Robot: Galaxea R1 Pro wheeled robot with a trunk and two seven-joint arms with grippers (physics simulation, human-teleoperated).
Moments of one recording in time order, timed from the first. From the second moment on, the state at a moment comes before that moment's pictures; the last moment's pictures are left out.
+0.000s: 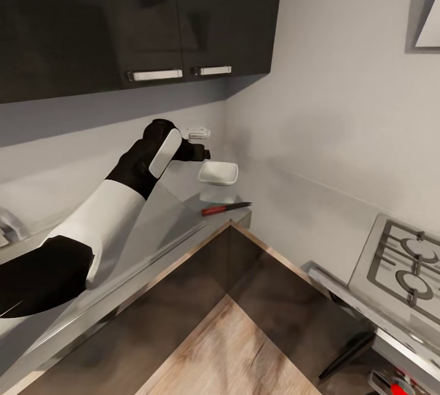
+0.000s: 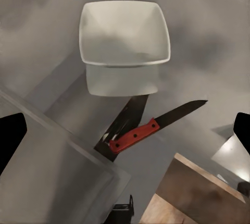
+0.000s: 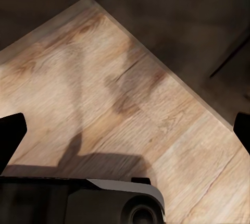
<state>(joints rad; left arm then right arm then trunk) -1.42 -0.13 -0.32 -0.79 0.49 1.01 0.27 0.19 0.06 0.08 -0.54 0.10 -0.65 -0.16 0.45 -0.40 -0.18</state>
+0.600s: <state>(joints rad) -1.42 -0.13 -0.32 -0.78 0.49 1.01 0.27 0.19 0.06 0.08 -0.54 0.10 -0.65 -0.16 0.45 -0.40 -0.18</state>
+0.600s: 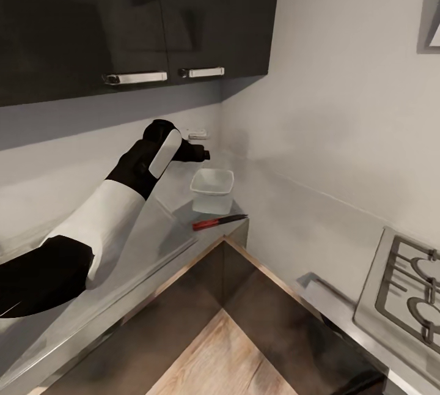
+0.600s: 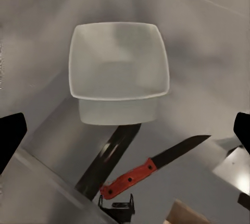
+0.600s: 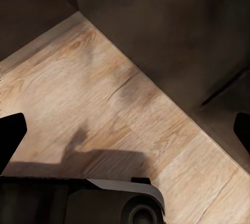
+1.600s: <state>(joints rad) -1.42 -0.13 -0.32 -0.78 0.49 1.01 0.27 0.19 0.06 0.08 -0.54 0.10 -0.65 -0.16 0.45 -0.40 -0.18</state>
